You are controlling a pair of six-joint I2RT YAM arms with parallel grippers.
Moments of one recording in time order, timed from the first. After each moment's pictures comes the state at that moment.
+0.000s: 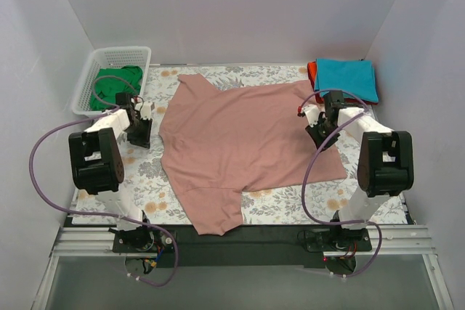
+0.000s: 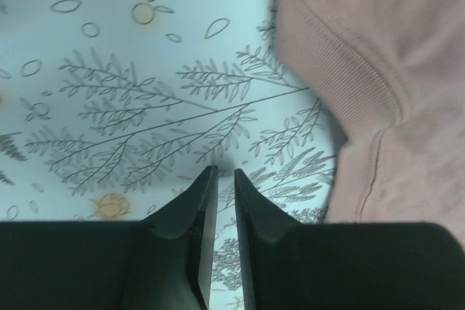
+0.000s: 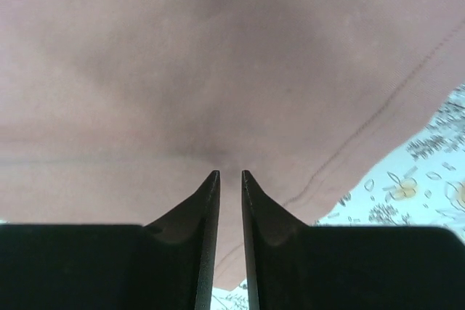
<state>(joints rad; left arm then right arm) 0.14 1.79 1.13 -0.60 0.17 0.27 0.07 1.74 1.10 -0.72 -0.16 -0.64</state>
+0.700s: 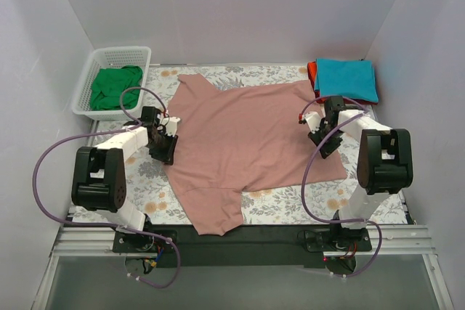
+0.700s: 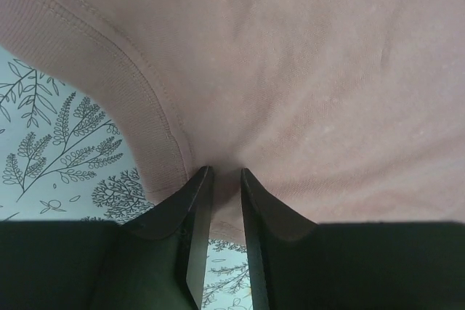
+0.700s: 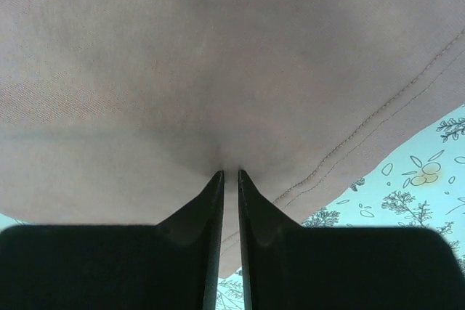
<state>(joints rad) -0.09 1.61 0.90 -0.59 0.22 0.24 0.05 1.74 1.07 -0.76 -0.12 -0.69</state>
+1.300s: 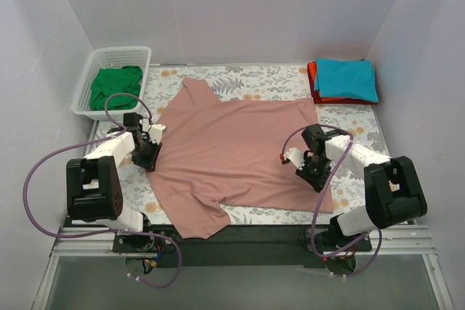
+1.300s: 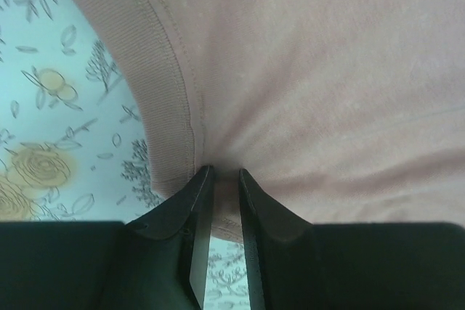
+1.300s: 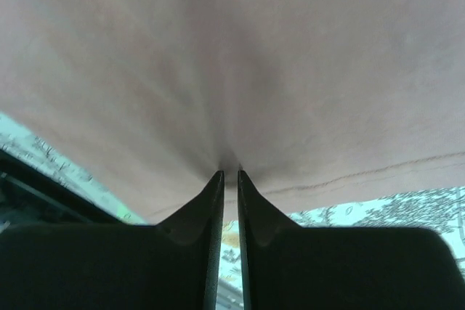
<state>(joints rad) 0.08 1.51 0.82 -0.61 0.16 0.42 0.33 1.45 0.76 -0.91 -0.11 -0.74</state>
